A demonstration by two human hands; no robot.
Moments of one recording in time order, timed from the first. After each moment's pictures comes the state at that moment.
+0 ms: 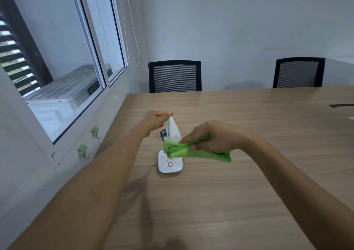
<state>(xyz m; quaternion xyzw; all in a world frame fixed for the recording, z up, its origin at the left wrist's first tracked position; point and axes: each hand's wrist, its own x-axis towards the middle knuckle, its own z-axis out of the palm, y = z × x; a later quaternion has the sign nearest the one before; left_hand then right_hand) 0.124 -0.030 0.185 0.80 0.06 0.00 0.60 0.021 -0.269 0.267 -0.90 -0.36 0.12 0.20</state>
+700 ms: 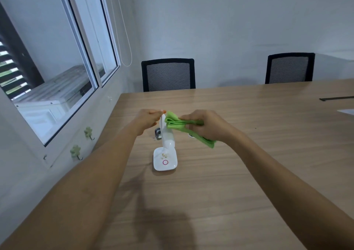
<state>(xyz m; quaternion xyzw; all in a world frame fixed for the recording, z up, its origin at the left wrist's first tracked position) 0.127 -0.032 0.186 0.80 0.06 0.00 0.59 0.042 -0.271 0.245 -0.92 -0.26 -0.02 0.31</state>
